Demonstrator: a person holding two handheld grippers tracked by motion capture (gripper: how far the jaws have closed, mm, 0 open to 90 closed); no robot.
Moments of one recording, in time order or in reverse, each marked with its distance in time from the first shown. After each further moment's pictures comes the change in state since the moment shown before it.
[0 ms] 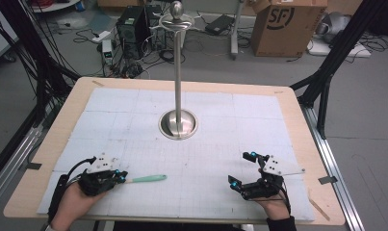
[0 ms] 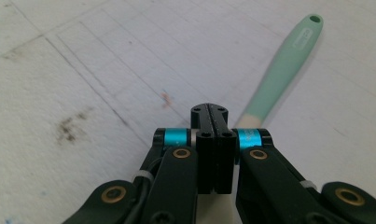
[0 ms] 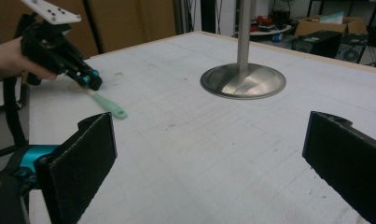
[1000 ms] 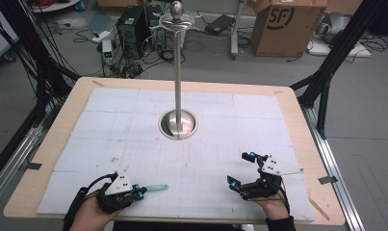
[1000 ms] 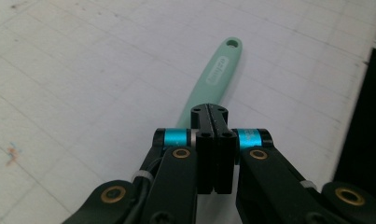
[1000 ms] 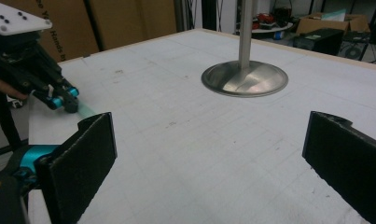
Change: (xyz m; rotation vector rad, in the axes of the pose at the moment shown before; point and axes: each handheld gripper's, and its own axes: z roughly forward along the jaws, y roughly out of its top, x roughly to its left) left arm -0.055 0.012 0.020 -0.034 -0.107 0.137; right arm 0.001 -0.001 0.003 0.014 0.005 0.001
